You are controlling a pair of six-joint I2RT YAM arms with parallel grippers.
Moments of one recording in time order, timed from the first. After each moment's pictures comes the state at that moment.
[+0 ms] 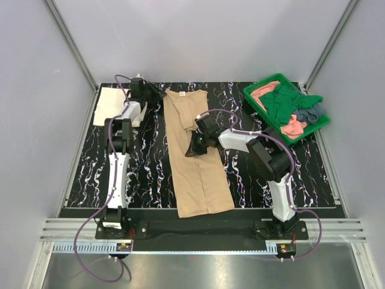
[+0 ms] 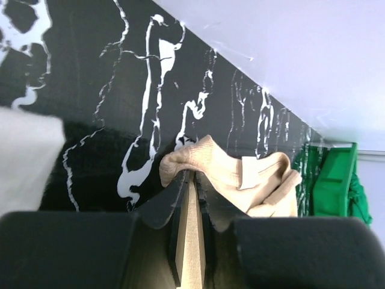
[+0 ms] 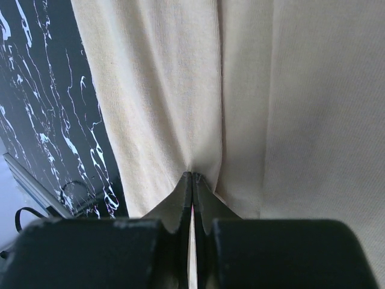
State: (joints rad) left arm -0.02 2.77 2.31 -0.01 0.42 -0.87; right arm 0.66 2.10 1.33 -0.14 -0.33 0.76
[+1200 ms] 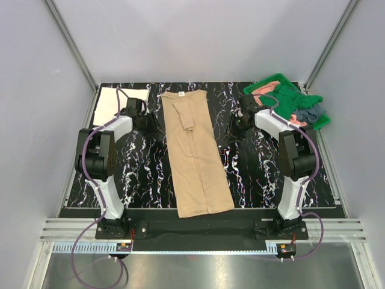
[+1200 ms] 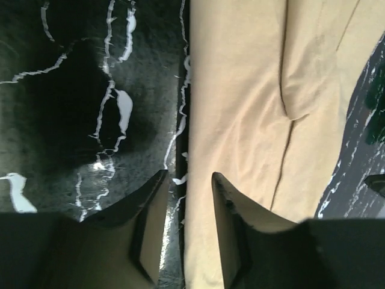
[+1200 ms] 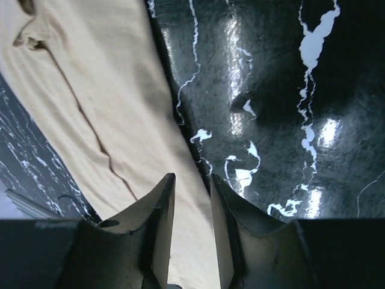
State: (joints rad) left arm -0.11 1.91 1.25 -0.34 0.39 -0.54; right arm 0.29 1.94 1.40 -0.58 -0.35 0.54
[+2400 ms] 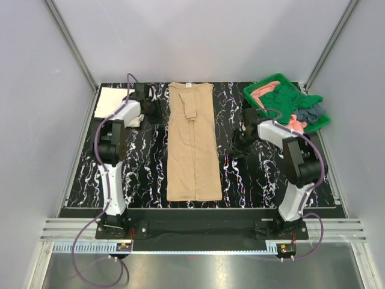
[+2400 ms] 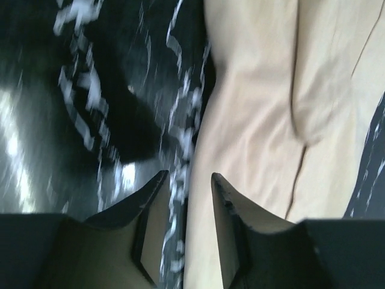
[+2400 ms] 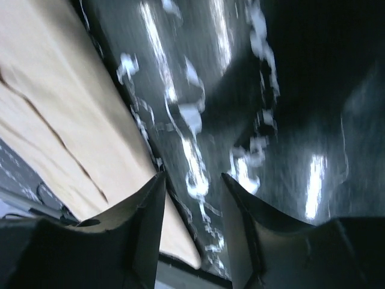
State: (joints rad) left arm -0.13 2.23 1.74 -0.49 0.33 -0.44; right arm 0.28 1.89 1.21 -0.57 -0.33 0.56
